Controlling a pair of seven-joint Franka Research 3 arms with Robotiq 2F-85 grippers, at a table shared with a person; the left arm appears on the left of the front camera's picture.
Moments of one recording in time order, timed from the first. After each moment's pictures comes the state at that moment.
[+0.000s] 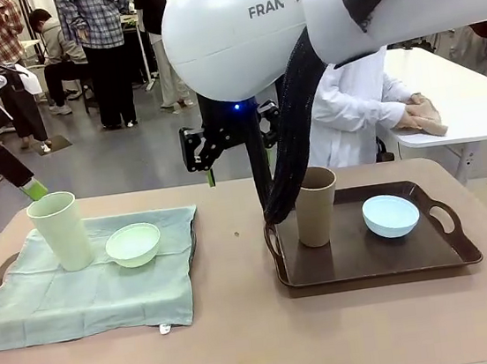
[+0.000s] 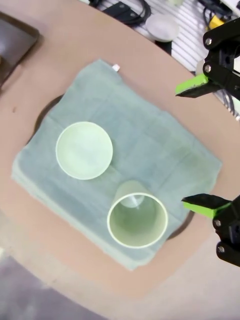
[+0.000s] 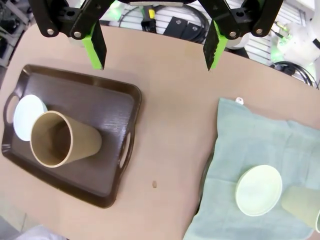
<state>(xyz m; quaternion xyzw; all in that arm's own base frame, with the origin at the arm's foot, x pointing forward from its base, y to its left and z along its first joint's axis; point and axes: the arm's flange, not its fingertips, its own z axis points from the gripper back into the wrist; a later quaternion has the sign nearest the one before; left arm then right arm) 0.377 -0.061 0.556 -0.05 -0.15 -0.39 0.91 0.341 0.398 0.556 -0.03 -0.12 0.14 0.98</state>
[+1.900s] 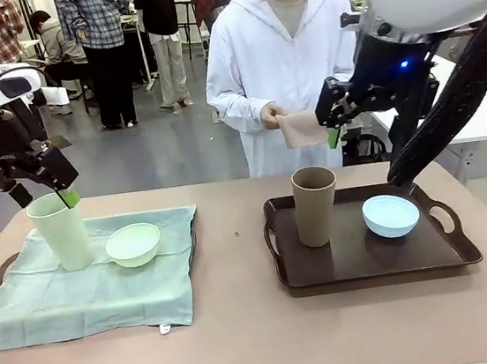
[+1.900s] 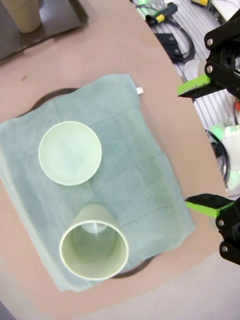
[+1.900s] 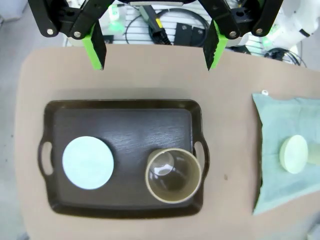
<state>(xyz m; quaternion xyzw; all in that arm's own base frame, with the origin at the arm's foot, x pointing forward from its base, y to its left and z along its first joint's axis) 0.368 -0.110 0.541 -0.05 -0.08 -0.16 0.98 0.329 0.204 0.588 0.03 -0.13 0.00 0.99</state>
